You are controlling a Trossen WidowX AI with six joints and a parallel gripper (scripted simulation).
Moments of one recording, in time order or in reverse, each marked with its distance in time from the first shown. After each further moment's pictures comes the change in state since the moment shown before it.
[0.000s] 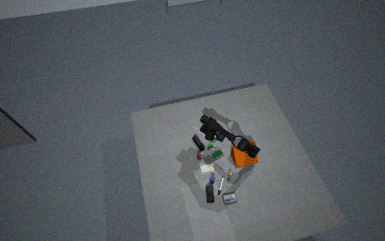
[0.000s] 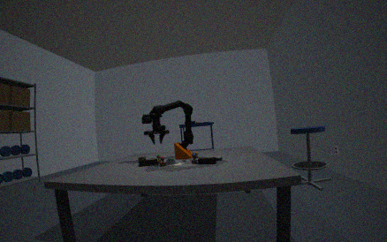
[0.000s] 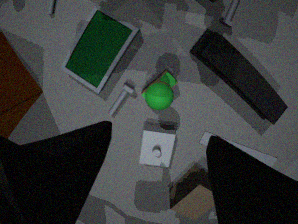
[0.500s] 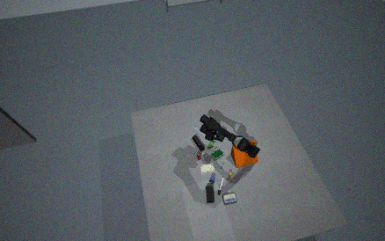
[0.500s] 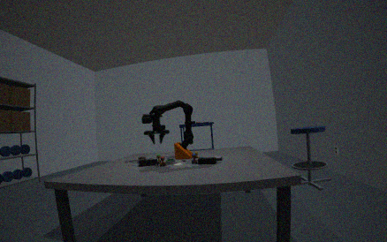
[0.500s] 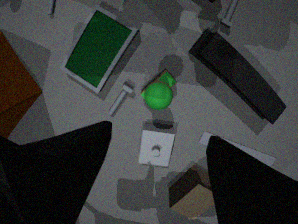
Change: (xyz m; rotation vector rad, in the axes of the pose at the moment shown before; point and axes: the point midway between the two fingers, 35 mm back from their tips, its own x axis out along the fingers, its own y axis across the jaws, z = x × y) arm -0.001 0.000 0.000 0.000 0.000 -0.002
